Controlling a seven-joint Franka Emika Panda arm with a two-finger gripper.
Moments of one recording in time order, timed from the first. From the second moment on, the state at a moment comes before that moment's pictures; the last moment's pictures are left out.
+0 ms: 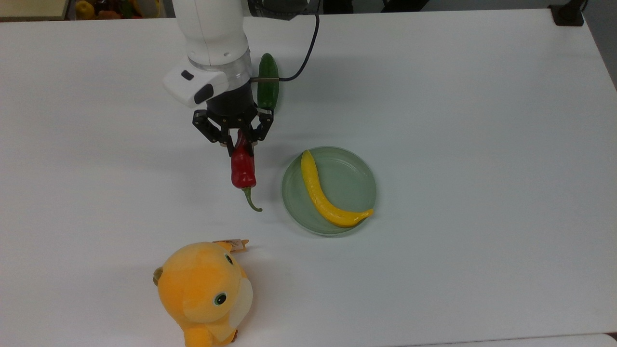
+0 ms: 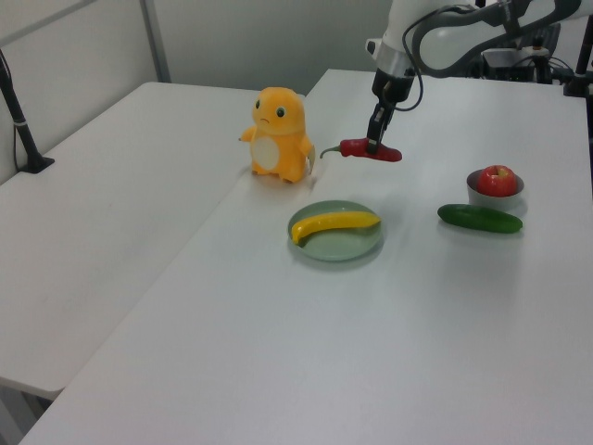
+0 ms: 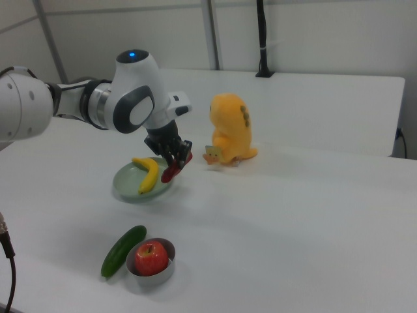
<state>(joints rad) 0.04 0.32 -0.04 -1.72 0.08 2.29 -0.12</state>
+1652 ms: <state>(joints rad) 0.04 0.38 0.00 -1.74 0.04 2.41 -0.18</state>
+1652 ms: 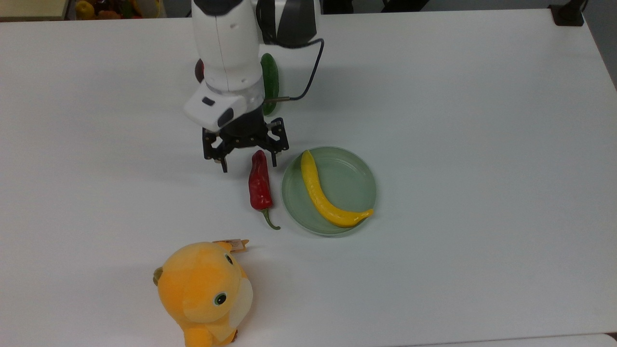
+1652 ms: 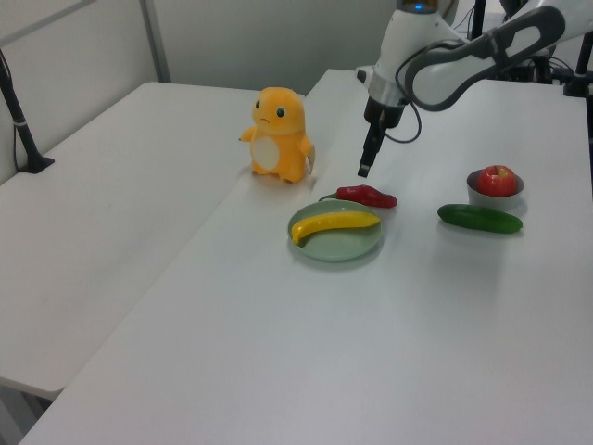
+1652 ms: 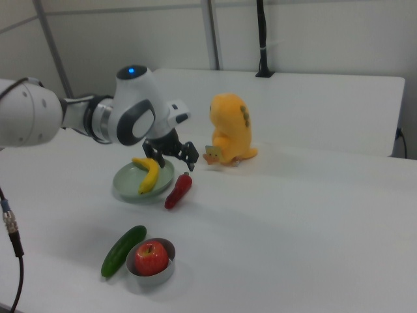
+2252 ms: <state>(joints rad) 0.03 0.10 -0.05 -1.66 0.09 1.93 0.11</state>
